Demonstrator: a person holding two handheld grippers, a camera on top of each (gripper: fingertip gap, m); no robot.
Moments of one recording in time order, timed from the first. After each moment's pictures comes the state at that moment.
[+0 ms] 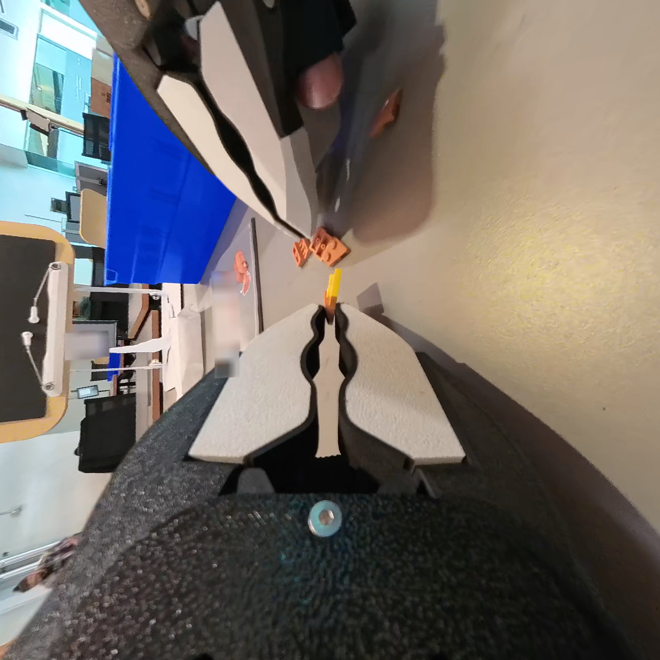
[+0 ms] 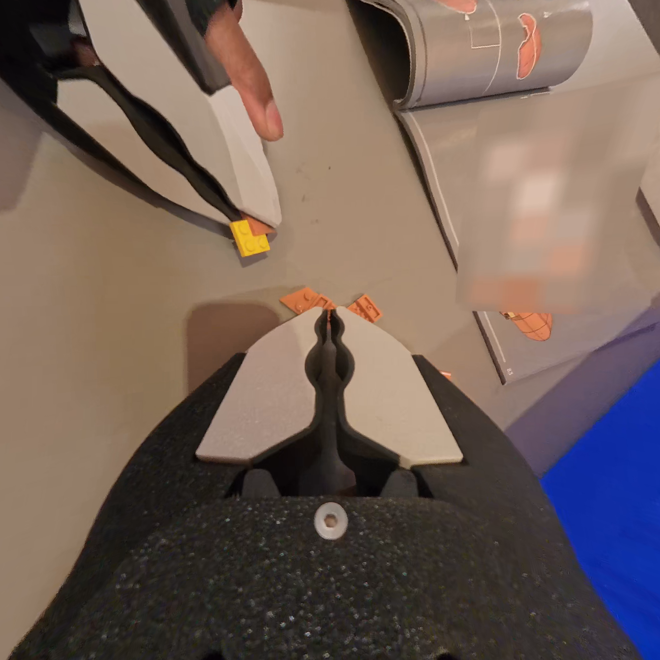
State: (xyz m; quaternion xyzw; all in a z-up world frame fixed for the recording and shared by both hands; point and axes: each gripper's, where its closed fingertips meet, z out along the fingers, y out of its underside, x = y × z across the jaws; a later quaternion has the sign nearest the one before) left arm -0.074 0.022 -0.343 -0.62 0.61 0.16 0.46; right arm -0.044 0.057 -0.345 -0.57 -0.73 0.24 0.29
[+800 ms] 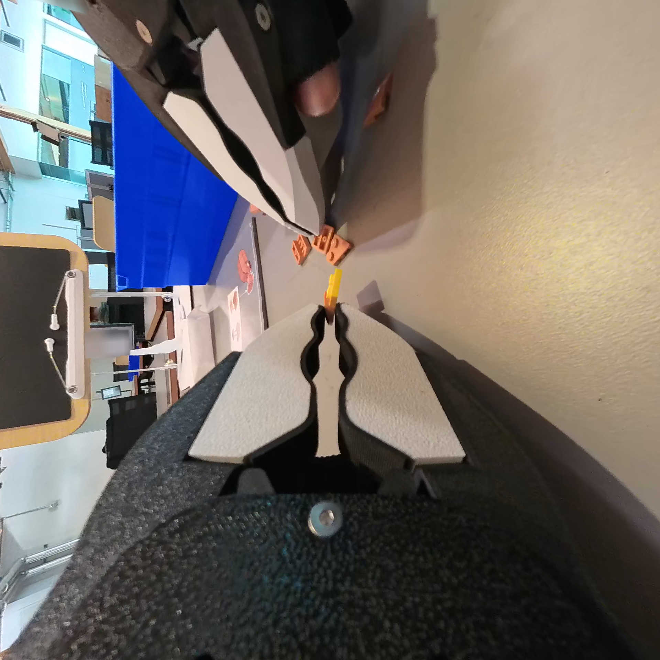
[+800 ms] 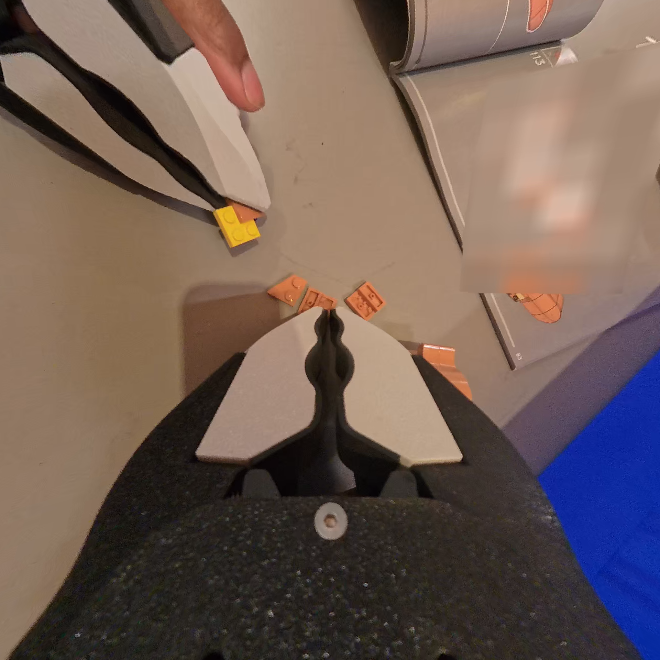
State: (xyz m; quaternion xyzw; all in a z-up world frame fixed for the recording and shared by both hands) left arm -0.075 0.021 -0.342 -0.61 0.62 0.19 0.45; right arm -0.041 0.058 -0.353 -0.59 -0.73 0.22 0.27
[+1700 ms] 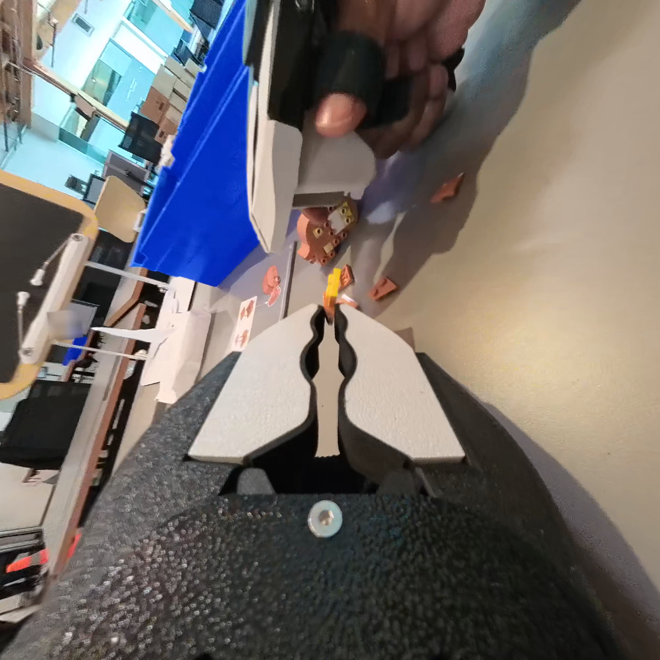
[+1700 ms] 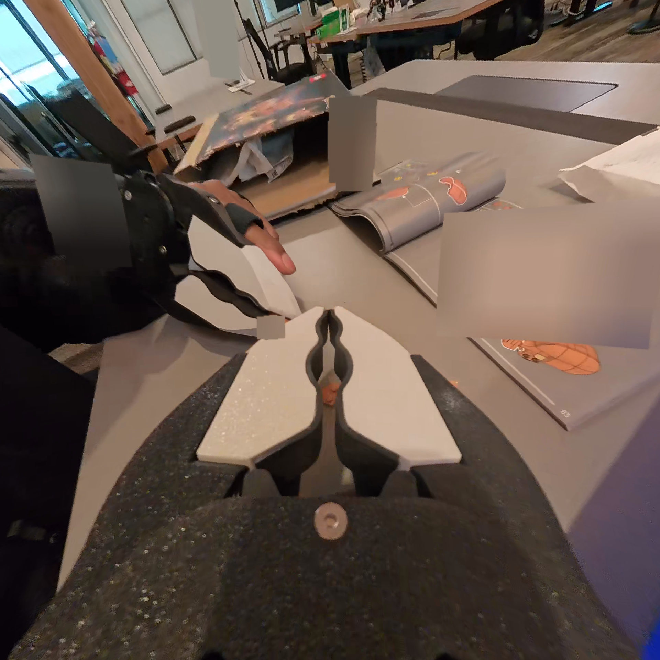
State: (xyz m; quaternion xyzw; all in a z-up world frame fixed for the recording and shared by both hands) left arm -0.071 0.027 -0.312 -0.65 0.53 0.09 0.54; right arm -0.065 0.052 -0.283 -0.60 -0.54 0.51 0.31
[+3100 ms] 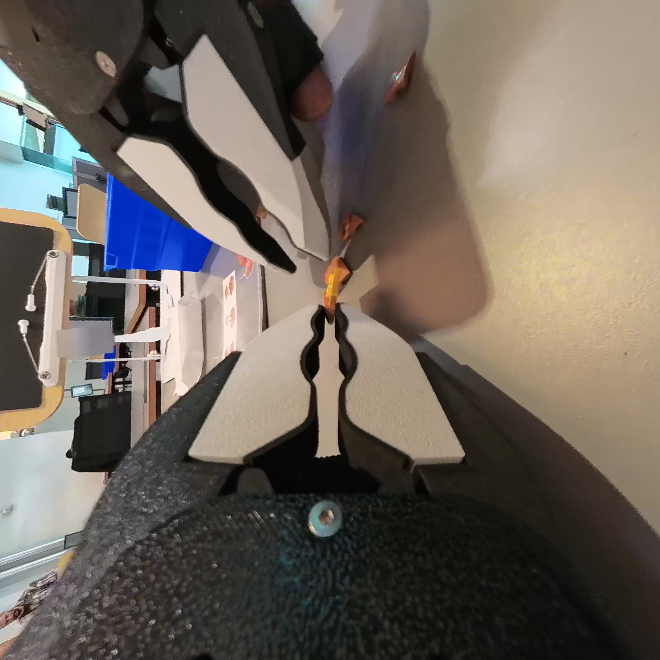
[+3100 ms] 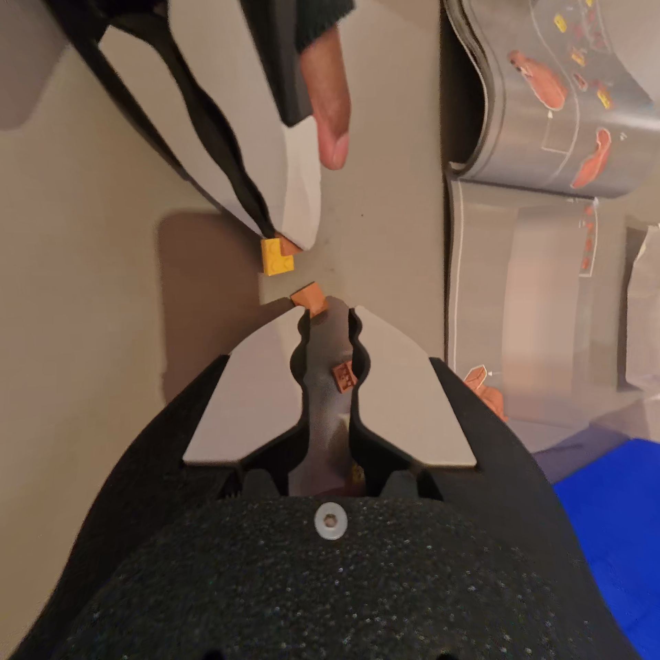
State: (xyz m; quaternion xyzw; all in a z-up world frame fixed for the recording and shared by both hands) left arm -0.091 0.021 -0.341 -0.63 0.61 0.16 0.46; right arm -0.075 0.046 -0.341 -0.46 -0.84 0.17 0.24
